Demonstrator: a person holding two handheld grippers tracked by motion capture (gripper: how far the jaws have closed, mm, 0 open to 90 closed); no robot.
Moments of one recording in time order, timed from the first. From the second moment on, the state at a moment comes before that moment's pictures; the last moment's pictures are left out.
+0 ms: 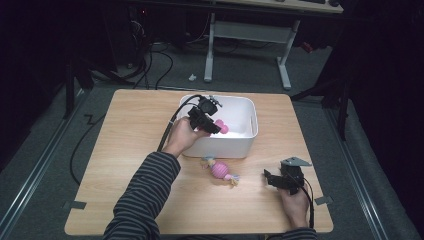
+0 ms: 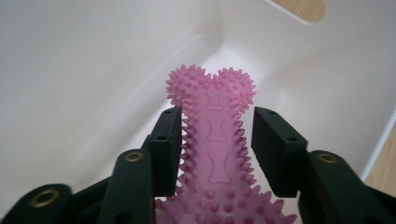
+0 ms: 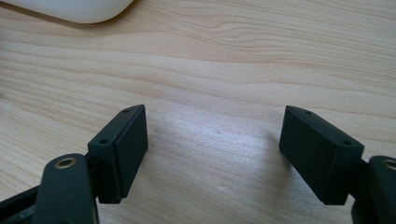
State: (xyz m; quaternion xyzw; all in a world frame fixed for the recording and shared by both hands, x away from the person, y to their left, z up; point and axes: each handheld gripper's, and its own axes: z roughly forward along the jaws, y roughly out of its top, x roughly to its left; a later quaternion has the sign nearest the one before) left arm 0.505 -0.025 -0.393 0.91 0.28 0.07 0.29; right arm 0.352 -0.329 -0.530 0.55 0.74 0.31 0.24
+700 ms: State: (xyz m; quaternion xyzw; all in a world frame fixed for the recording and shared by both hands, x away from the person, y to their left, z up) left arm 0.482 0.009 -0.359 0.88 0.29 0.12 0.35; right arm 0.352 -0.329 -0.531 0.55 0.74 0.31 0.24
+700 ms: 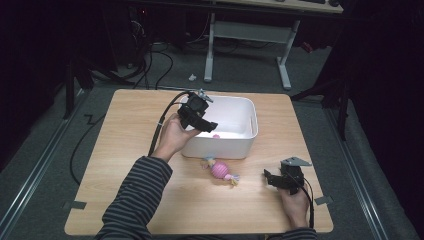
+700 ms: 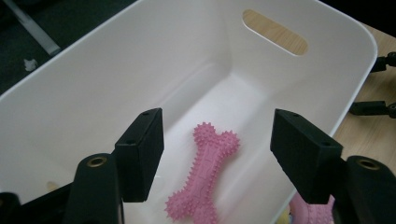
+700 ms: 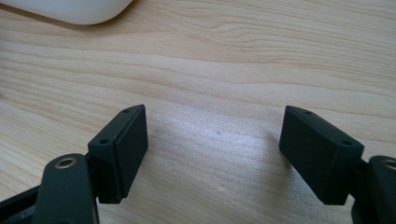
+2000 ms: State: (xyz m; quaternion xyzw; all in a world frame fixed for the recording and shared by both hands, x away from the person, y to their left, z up) left arm 0.417 0.101 -0.354 0.85 0.33 0.16 0.38; right arm 0.352 -0.329 -0.531 0.55 0.74 0.31 0.24
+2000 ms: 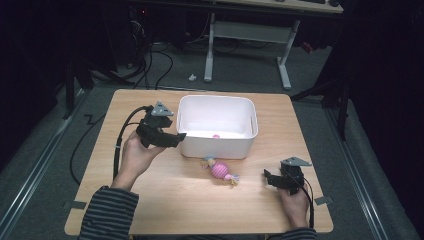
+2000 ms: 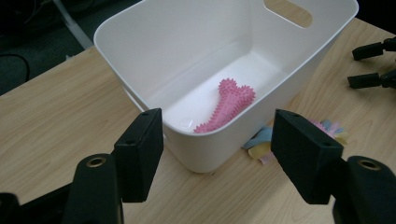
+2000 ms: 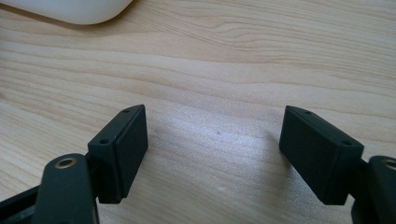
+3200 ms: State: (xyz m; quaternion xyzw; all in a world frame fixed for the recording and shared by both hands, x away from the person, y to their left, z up) left arm 0.386 0.143 -0.399 0.83 0.38 0.16 0.38; right arm 0.352 -0.329 -0.531 0.55 0.74 0.31 0.24
